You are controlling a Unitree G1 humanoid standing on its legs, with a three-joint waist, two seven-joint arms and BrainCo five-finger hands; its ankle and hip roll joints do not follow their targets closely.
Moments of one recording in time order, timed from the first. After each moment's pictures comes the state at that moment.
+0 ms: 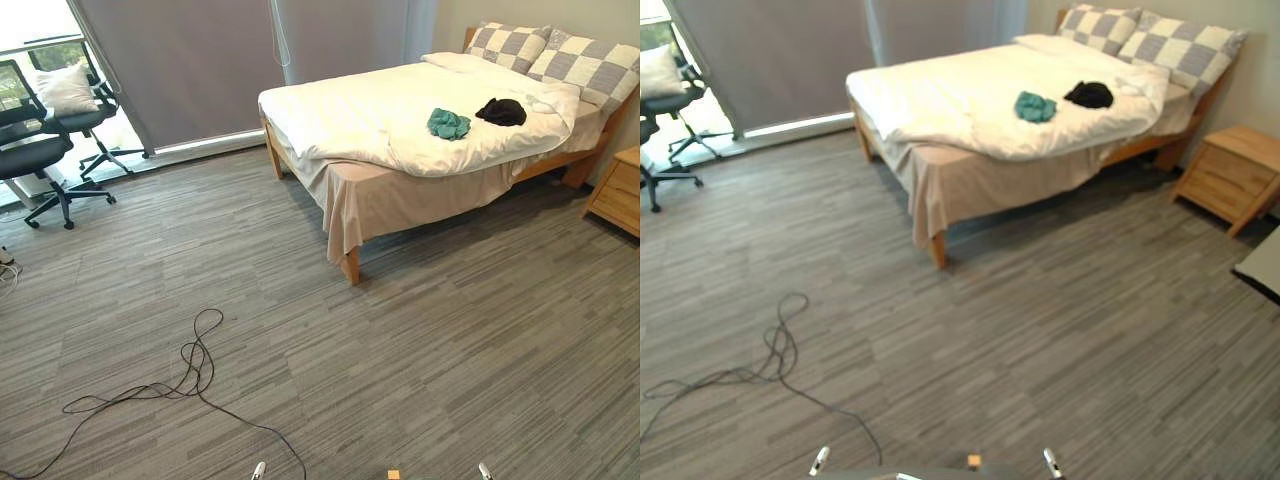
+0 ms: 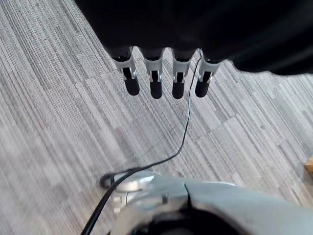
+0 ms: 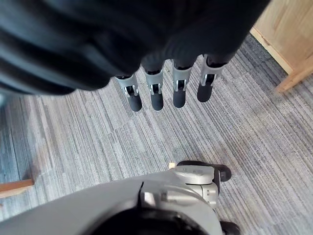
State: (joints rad) left arm 0.21 0.19 -0.15 1.11 -0.21 -0.01 0.08; right arm 0.19 -0.21 0.16 1.11 0.15 0.04 -0.06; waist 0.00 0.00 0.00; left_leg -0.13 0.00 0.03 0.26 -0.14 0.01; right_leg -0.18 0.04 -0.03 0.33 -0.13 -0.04
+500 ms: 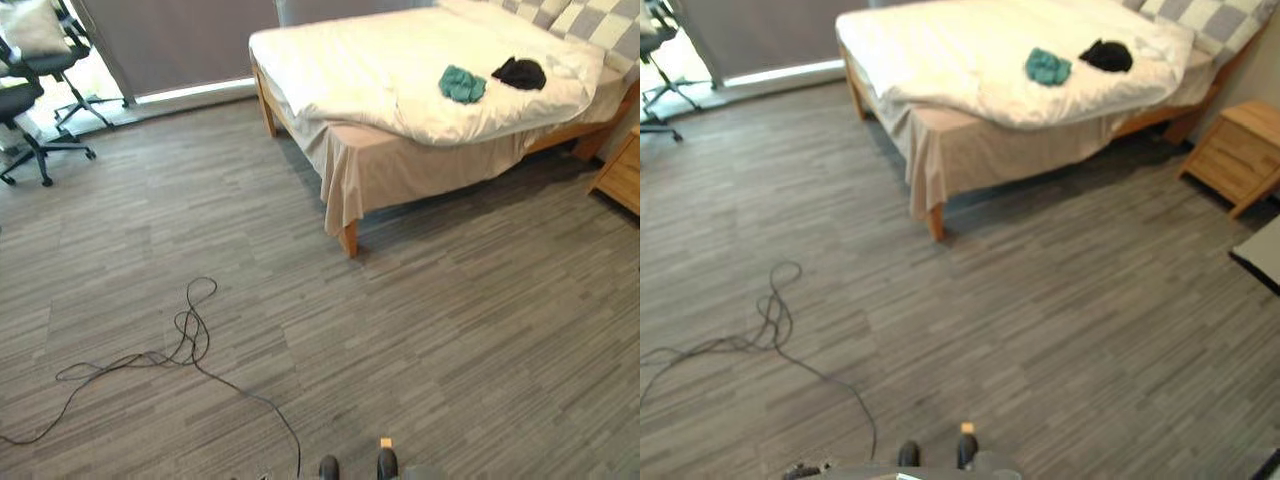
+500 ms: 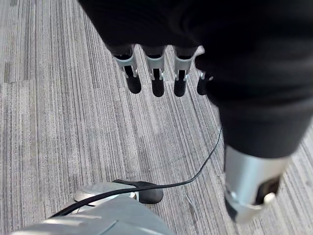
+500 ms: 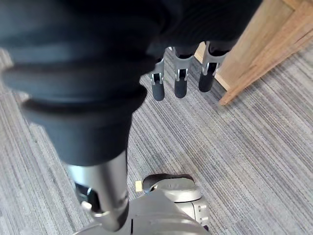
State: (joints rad) left arm 0.00 0.20 -0.19 1.26 -0.46 -0.03 0.16; right arm 0.03 -0.20 0.18 1.24 0.29 0.10 -0.13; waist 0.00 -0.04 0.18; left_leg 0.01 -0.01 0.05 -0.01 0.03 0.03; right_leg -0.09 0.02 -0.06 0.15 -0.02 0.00
